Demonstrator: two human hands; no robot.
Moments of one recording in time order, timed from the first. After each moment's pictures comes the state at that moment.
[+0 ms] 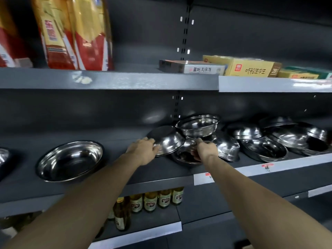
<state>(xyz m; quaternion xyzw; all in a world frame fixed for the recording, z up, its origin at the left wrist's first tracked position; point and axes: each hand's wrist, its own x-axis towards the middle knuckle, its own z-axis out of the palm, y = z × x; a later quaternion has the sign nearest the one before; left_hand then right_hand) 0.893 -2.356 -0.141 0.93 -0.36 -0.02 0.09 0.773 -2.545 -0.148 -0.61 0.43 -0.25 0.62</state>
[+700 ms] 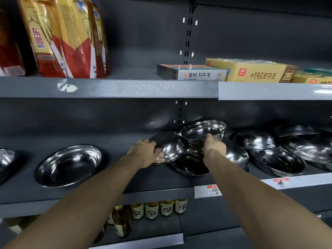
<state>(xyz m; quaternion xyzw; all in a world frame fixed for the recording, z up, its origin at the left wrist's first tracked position) 0.902 -2.382 -0.134 0.94 -0.34 0.00 0.06 0.808 -2.591 -0.137 -0.60 0.51 -0.30 0.55</state>
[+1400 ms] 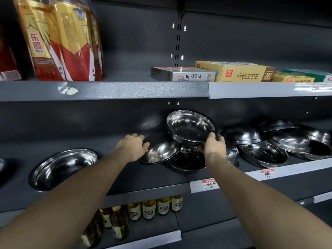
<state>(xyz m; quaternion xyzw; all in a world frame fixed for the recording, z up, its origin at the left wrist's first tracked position) 0.913 -2.359 -0.111 0.94 -0.33 0.00 0.07 0.776 -2.576 -0.130 -0.53 0.45 -0.40 0.60</state>
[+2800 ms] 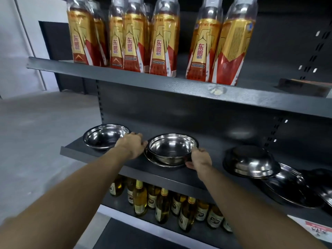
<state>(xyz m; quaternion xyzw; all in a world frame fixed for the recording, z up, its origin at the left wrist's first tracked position) 0.942 -2.051 -0.113 0.99 -0.07 0.01 0.08 0.916 -2.291 -0.167 -0.71 0.26 -0.07 0.65</state>
